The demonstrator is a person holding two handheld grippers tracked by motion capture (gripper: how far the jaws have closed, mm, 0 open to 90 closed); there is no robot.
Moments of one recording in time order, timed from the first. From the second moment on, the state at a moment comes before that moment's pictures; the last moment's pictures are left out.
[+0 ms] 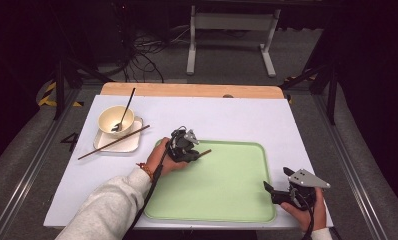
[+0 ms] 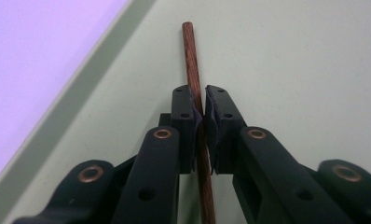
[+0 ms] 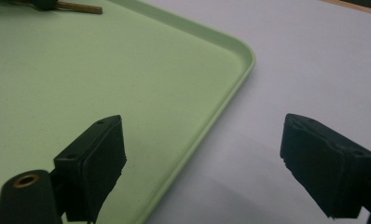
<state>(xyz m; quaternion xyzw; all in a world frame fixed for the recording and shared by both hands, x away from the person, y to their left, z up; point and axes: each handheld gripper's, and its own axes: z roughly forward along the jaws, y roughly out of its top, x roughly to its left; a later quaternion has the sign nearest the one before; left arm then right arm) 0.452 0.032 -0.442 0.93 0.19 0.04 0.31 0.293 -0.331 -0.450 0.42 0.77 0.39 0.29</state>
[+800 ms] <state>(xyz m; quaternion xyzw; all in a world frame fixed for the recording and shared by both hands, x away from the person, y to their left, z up) 0.388 0.125 -0.446 0.92 0.22 0.04 0.32 0.291 -0.330 -0.449 0.42 0.77 0.39 0.29</state>
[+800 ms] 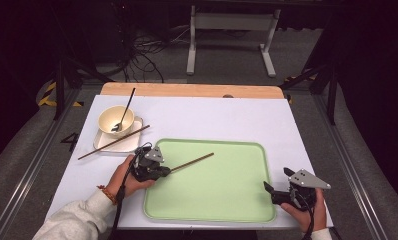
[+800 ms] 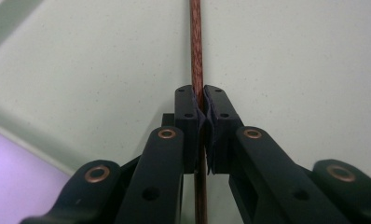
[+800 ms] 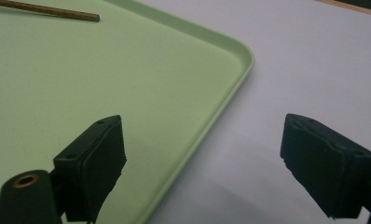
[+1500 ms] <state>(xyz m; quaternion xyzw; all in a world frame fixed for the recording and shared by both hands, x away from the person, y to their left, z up) 0.358 0.100 -0.445 0.89 0.22 0.04 0.39 0.288 -0.332 -0.445 0.41 0.76 0.40 0.30</state>
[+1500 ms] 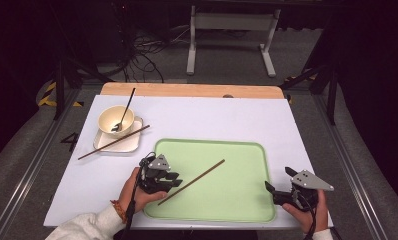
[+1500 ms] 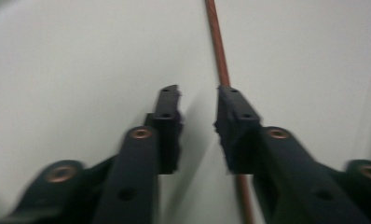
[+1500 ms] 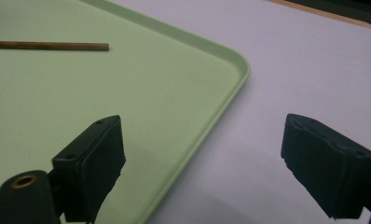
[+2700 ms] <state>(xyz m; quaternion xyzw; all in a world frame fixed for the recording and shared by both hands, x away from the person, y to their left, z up) 0.432 0.028 -0.446 0.93 0.16 0.10 0.32 0.293 -0.322 -0.452 0.40 0.78 0.38 0.29</state>
